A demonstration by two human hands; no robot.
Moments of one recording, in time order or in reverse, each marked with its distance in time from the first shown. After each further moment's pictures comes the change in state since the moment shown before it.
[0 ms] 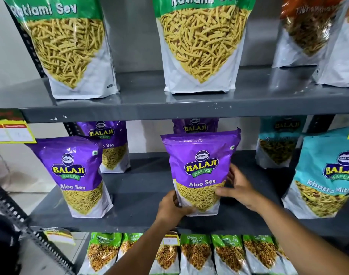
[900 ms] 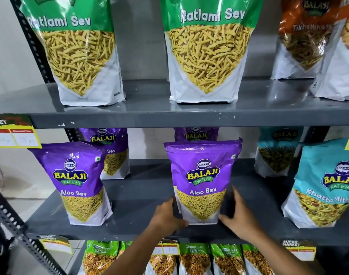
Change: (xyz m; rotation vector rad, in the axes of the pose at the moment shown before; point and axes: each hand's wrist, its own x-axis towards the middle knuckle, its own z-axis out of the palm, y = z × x) left_hand -0.020 0.035 -0.024 0.373 -0.098 0.031; right_hand -0.044 0.029 0.028 -0.613 0.309 0.045
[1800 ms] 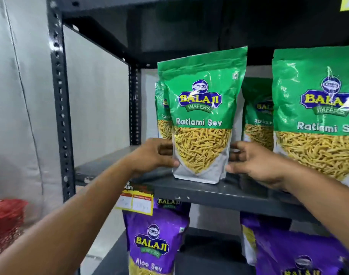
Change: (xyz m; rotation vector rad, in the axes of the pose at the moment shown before) left_hand -0.025 0.098 -0.408 -0.285 0.086 0.594; right_hand 0.074 -0.422 -0.034 0.187 -0.300 -0.351
